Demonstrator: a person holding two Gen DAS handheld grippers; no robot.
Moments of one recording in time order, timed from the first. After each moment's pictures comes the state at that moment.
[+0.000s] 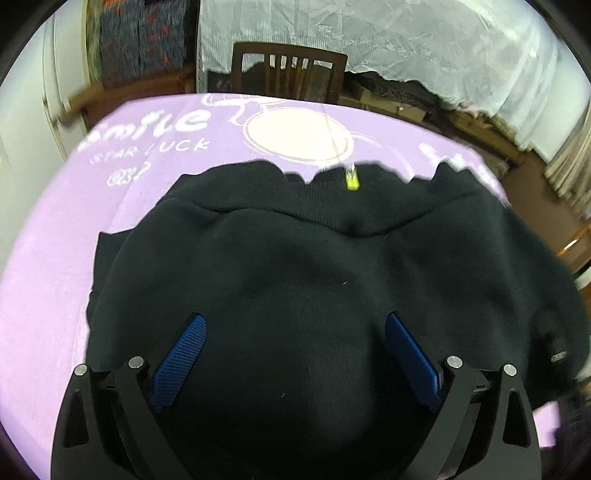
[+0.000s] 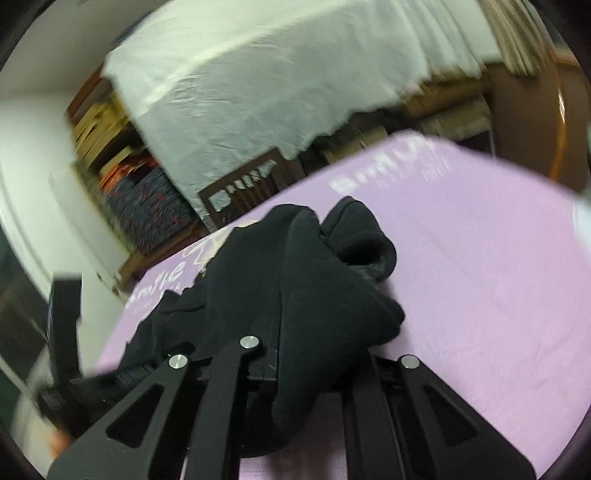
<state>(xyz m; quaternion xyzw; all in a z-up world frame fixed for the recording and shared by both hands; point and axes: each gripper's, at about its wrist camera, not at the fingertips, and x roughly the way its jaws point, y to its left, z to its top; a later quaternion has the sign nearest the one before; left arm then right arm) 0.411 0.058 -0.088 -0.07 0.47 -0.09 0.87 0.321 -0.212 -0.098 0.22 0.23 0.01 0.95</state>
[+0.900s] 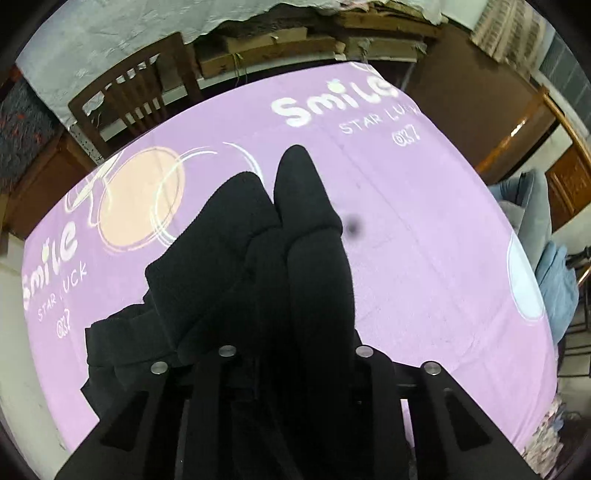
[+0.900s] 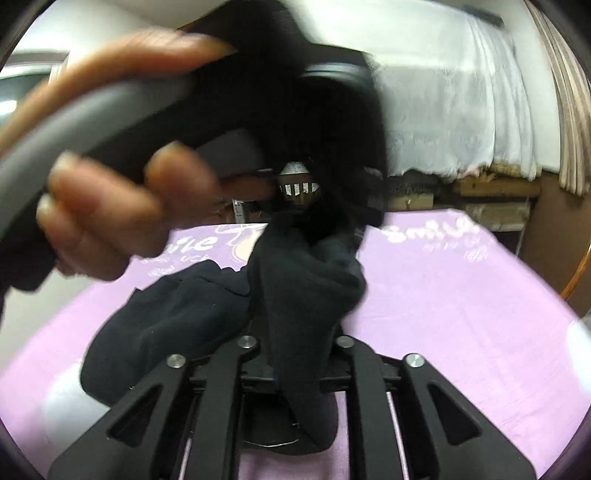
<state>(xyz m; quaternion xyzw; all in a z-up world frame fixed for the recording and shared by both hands) 0.472 -0.109 -0.023 0.14 0.56 -0.22 0.78 0.307 -0.145 -0.083 0.06 0.20 0.07 0.98</state>
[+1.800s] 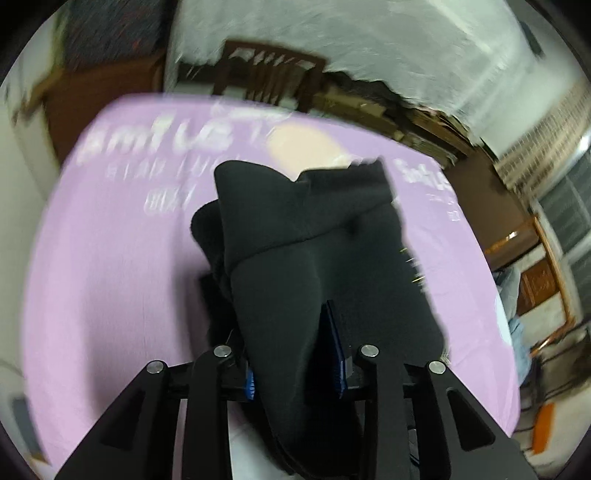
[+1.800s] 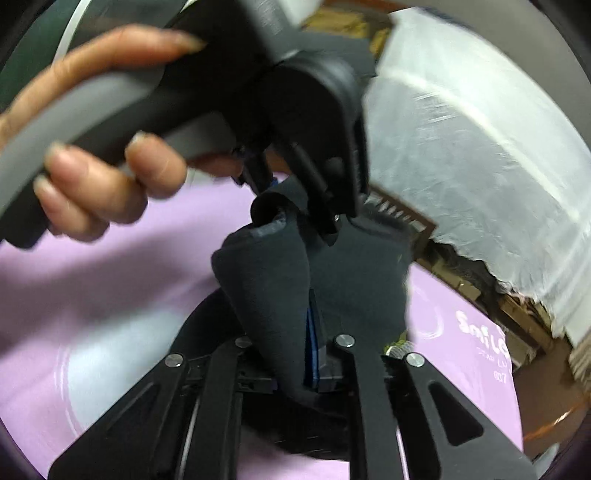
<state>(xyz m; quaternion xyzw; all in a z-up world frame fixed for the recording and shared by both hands) 0.422 0.184 -0.059 -0.12 0.51 -0.20 0.83 0.284 0.076 -0.091 -0.27 0.23 0.17 0.92</state>
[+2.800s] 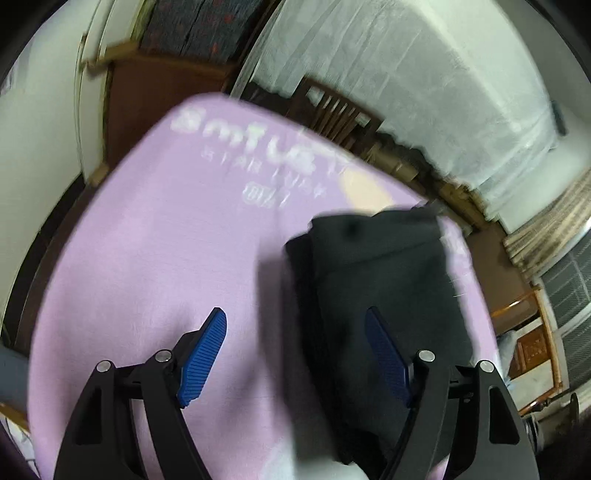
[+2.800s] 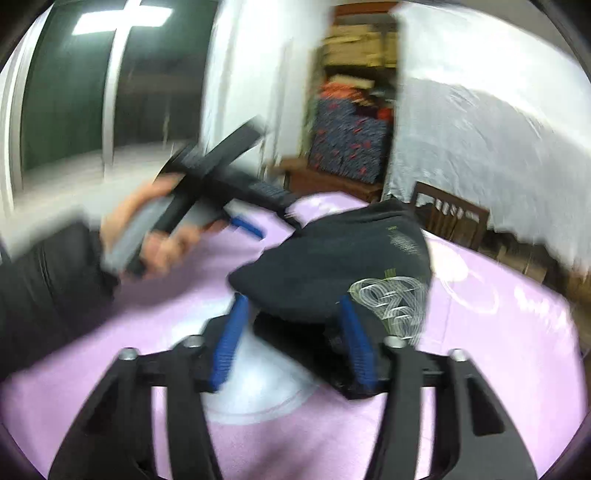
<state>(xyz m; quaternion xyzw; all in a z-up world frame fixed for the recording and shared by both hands) 0.370 0.264 -0.048 -0.21 0.42 -0.14 0.87 0.232 -0.011 -0.060 -0.09 0.22 0.31 0.92</state>
